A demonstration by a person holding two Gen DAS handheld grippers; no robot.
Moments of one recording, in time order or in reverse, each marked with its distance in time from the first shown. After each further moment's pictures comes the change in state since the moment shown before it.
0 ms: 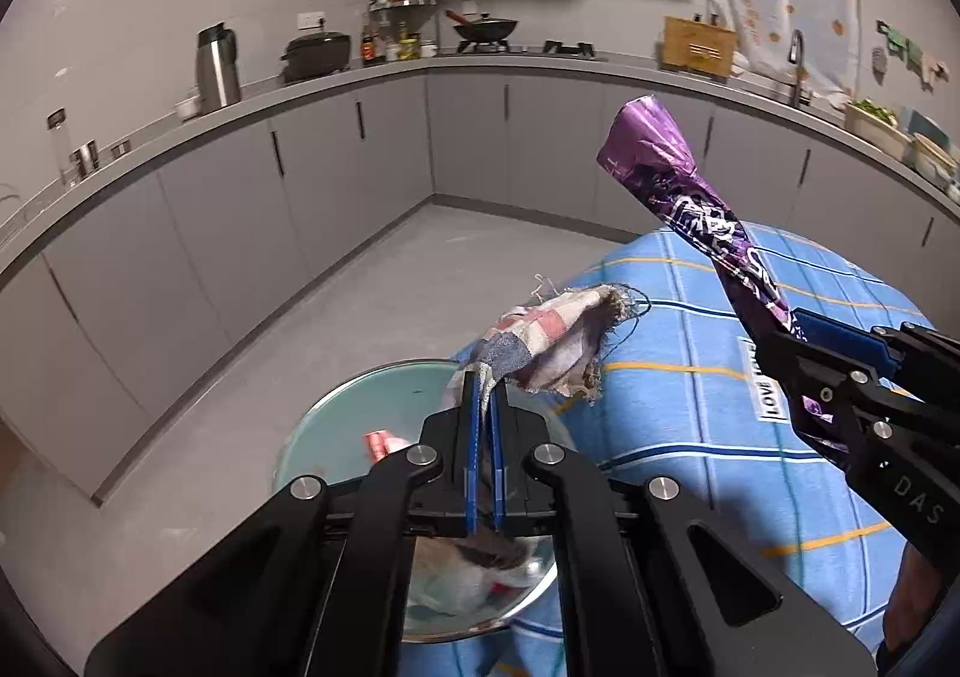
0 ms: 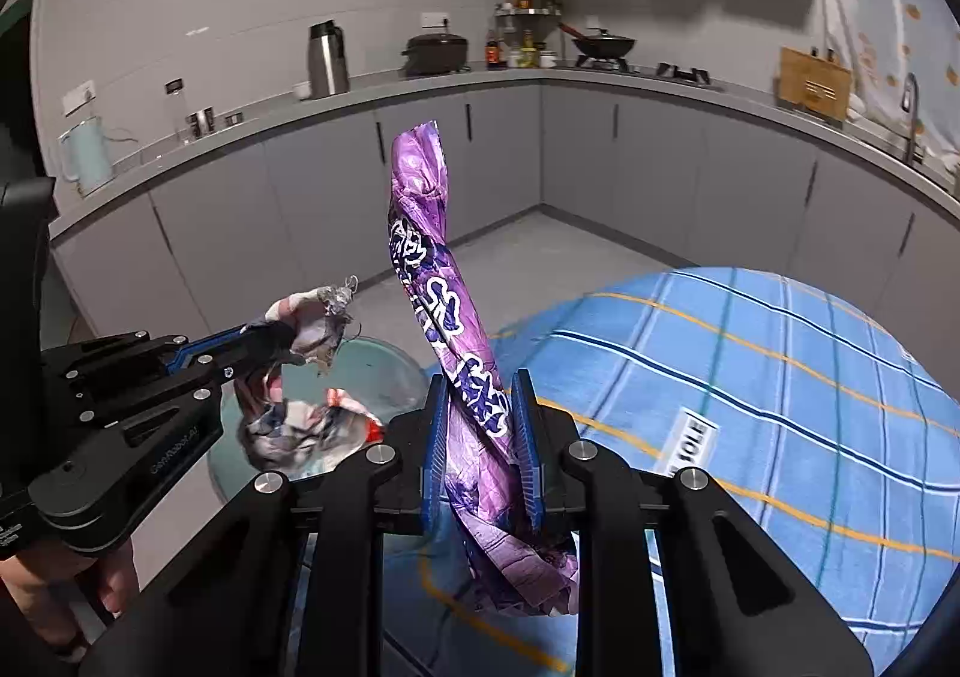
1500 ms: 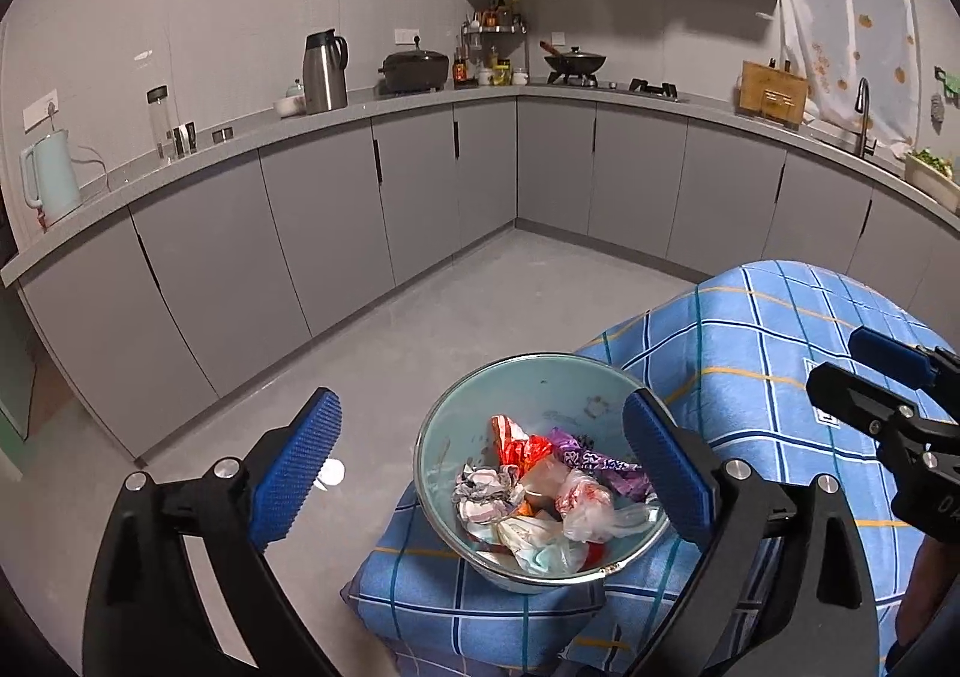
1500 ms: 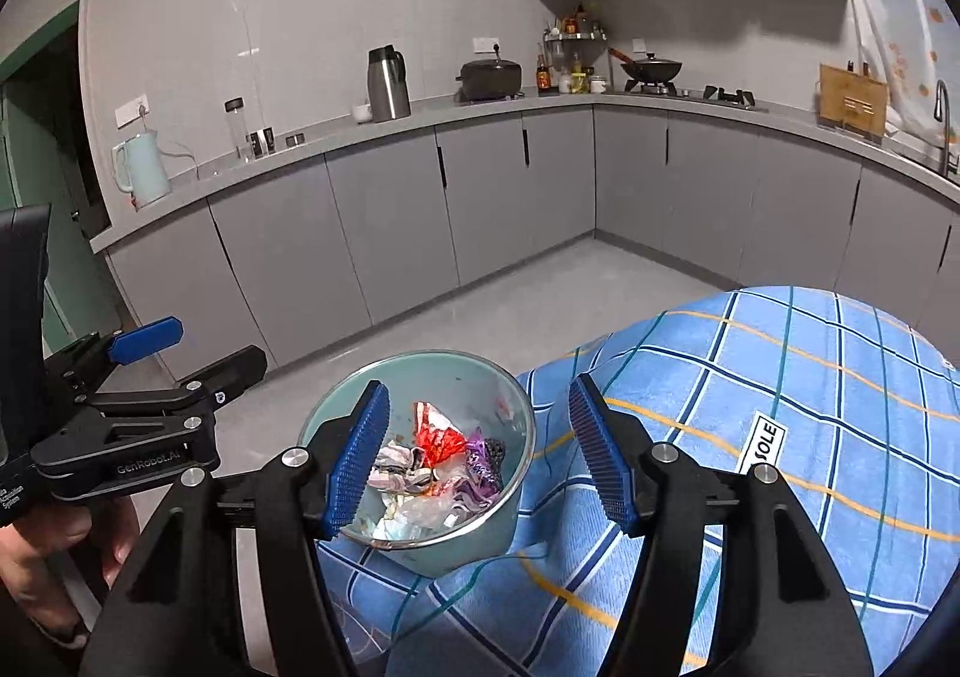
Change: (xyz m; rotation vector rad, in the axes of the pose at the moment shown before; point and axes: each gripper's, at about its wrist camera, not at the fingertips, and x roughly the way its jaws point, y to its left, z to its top) left arm -0.066 0.063 -0.028 -0.103 -0.076 0.149; right arm -0.025 0.040 -0.007 -0.008 -0.071 0.120
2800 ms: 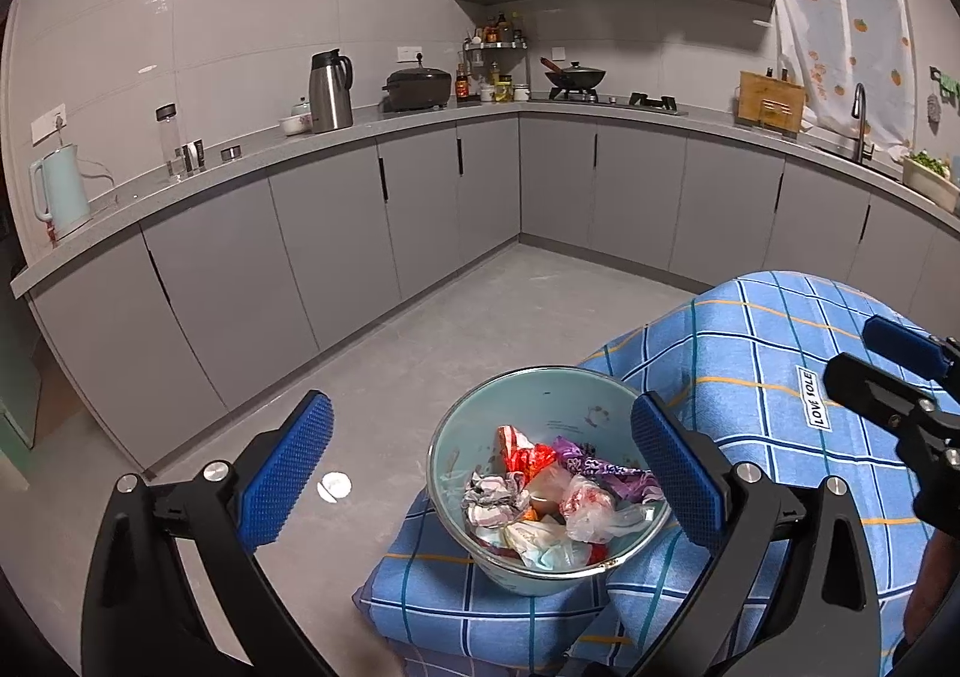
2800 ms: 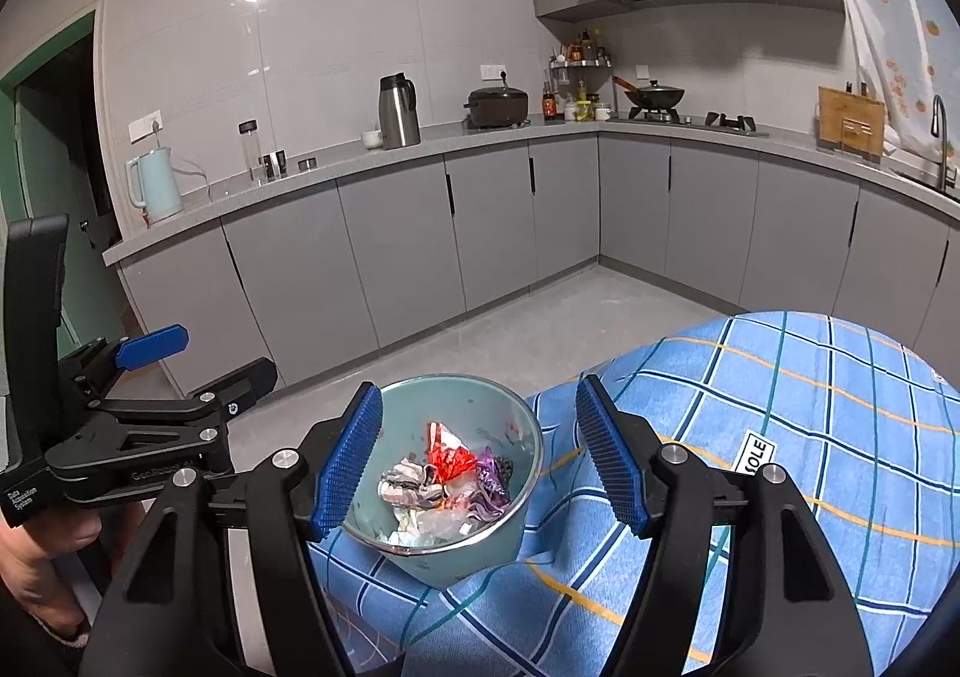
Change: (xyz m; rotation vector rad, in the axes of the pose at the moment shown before) left arm -0.020 0.004 0.002 0.007 -0.032 0.023; right arm -0.023 0.010 0.004 -0.010 -0.067 0.003
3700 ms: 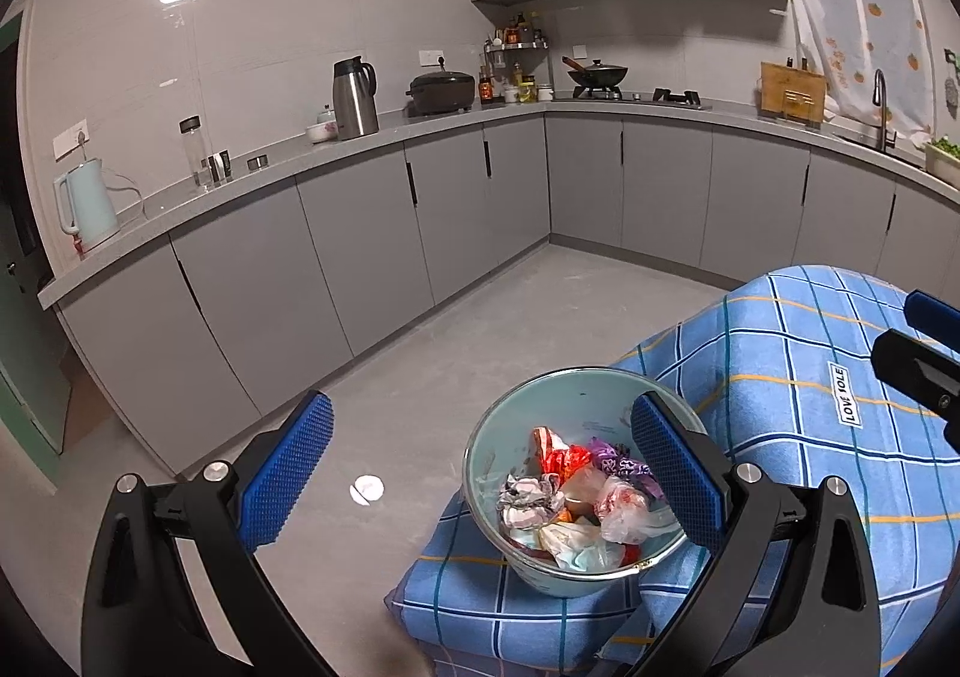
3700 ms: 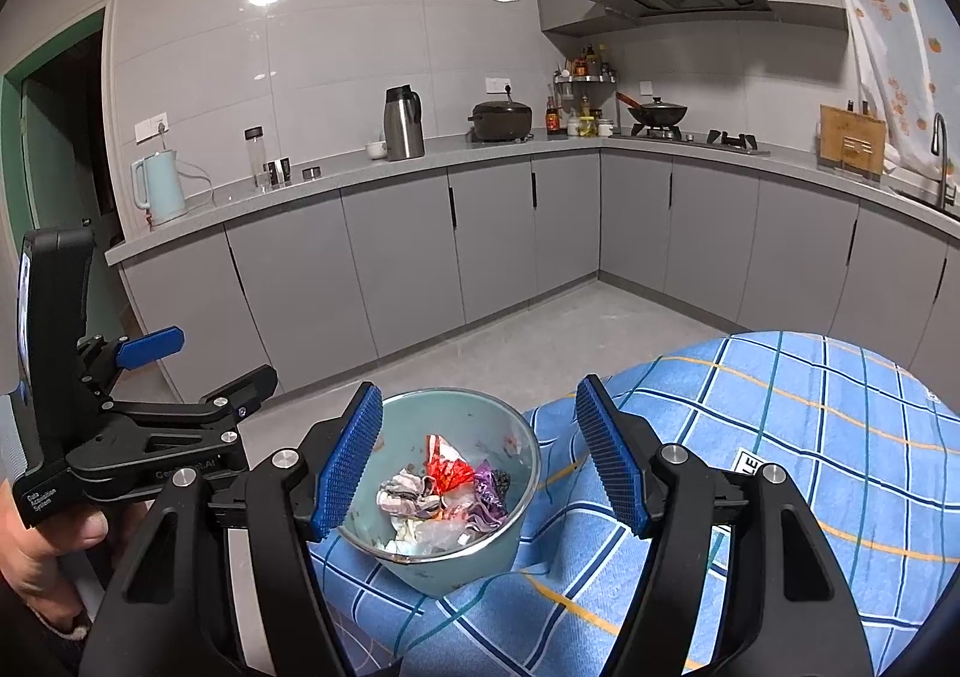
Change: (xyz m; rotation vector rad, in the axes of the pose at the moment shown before) left arm -0.002 0.001 0.003 0.027 -0.006 0.074; right arm -0.007 0.006 0.004 -0.026 -0.027 -0.004
